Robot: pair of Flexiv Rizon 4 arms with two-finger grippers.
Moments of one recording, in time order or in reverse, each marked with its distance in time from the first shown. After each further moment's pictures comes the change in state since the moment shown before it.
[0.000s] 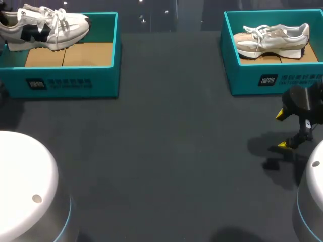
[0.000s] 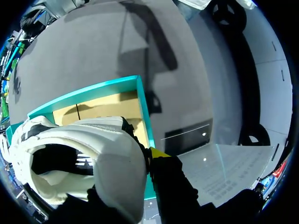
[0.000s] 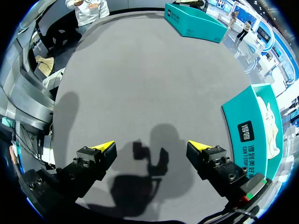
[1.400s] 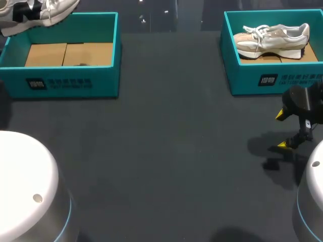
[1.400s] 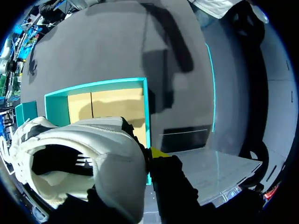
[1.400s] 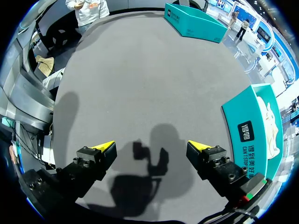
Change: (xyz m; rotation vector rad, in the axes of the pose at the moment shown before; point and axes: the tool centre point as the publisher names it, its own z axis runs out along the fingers) left arm 0.018 0.009 -0.047 -0.035 -0.094 -0.145; right arm 0.000 0.000 0.000 0.000 0.000 0.000
